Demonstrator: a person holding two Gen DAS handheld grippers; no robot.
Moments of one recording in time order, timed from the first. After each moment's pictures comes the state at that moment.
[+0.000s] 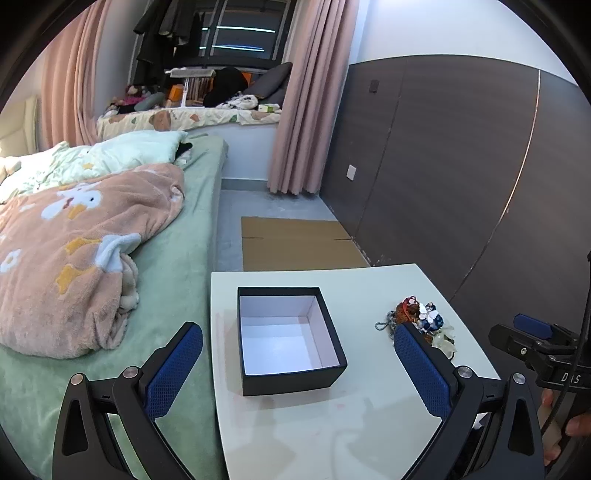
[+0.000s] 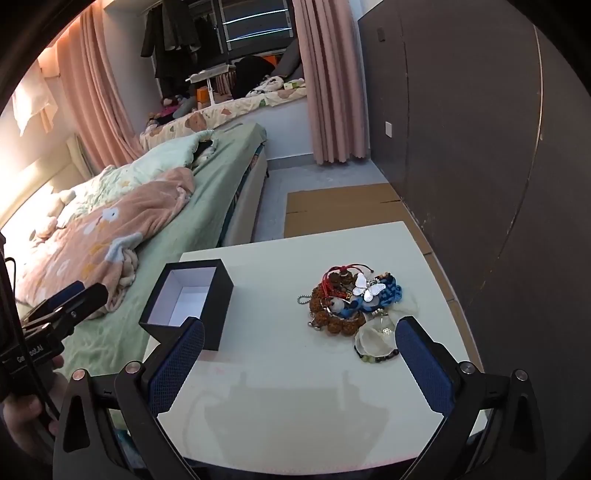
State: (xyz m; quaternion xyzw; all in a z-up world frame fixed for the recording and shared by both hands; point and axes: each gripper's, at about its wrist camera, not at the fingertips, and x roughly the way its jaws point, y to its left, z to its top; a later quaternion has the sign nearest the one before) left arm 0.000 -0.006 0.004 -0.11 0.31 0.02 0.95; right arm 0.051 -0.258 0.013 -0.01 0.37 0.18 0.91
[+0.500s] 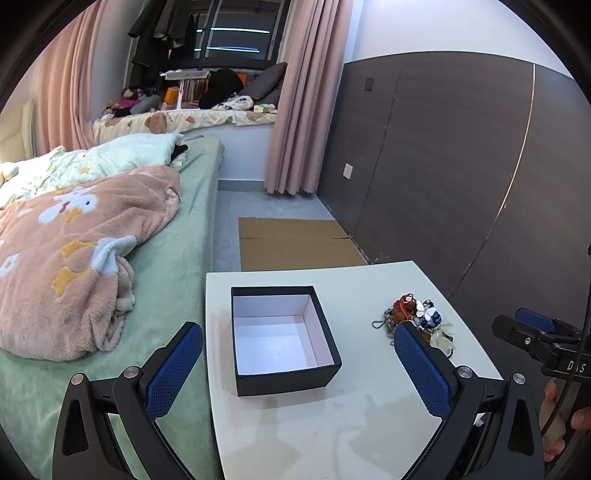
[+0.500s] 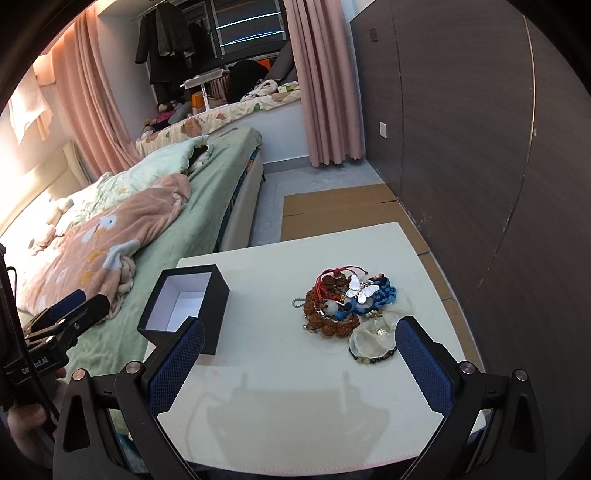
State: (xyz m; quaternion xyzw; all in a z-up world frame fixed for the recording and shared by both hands) left arm 0.000 -0.010 0.002 -0.10 0.30 0.01 0.95; right arm 0.051 -0.263 0.015 0.00 0.36 0.18 0.91
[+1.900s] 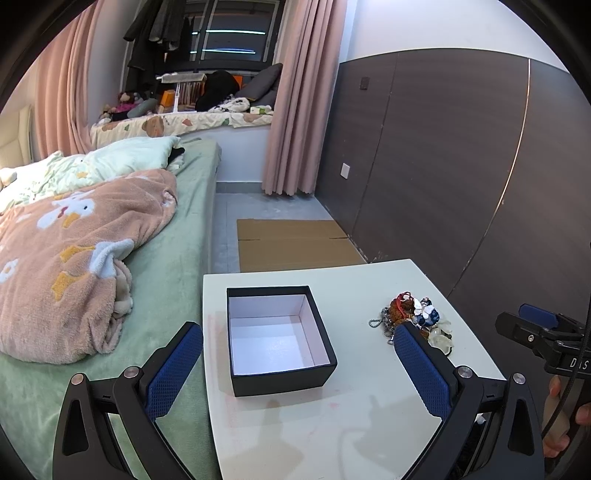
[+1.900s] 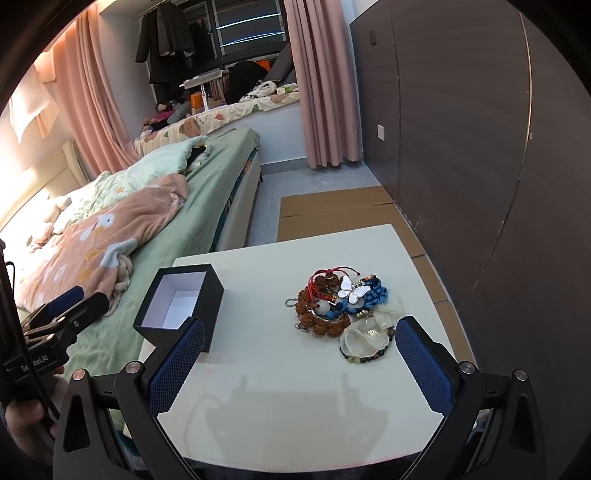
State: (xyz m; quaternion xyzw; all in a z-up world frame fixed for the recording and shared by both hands) left arm 0.001 -0.016 0.002 -0.09 0.30 0.01 0.95; right arm 0.051 -0.272 0.015 0.00 0.36 0.18 0.92
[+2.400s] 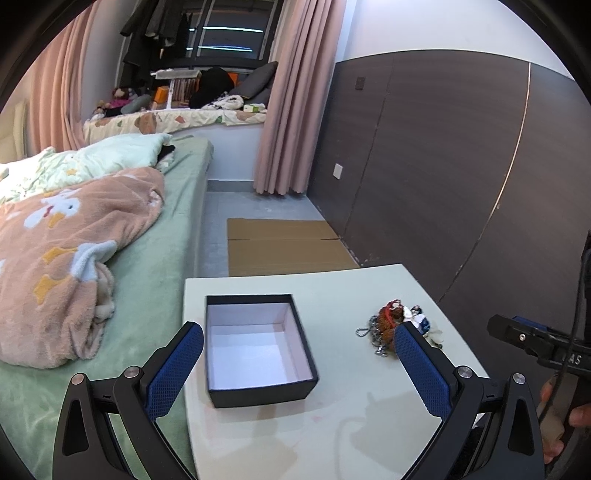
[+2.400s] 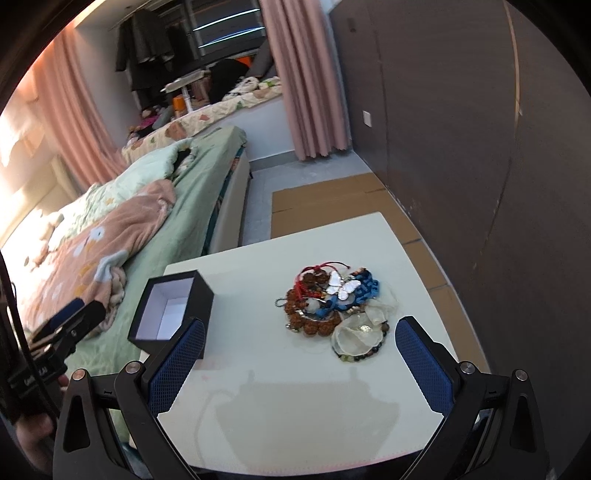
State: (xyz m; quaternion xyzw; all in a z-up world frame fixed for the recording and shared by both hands) left arm 0.021 -0.027 0.004 -0.11 0.30 -0.01 0.95; right arm 0.075 -0.295 0.010 0.05 0.39 0.15 0.91
